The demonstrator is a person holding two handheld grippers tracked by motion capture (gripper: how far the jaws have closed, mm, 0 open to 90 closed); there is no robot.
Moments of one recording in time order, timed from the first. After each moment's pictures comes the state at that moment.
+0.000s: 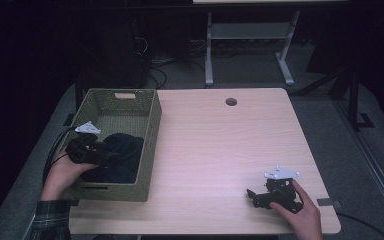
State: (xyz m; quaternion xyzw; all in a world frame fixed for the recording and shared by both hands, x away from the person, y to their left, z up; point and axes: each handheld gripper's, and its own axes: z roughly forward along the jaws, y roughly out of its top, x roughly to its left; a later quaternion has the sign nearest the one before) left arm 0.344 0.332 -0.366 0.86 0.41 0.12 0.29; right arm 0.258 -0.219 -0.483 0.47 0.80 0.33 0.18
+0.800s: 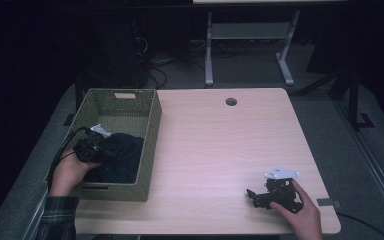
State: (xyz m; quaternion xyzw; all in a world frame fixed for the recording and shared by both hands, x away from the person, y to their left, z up) left arm 0.357 0.322 -0.378 0.88 0.42 0.10 0.20; right arm 0.258 -0.219 -0.483 0.47 0.80 0.33 0.18
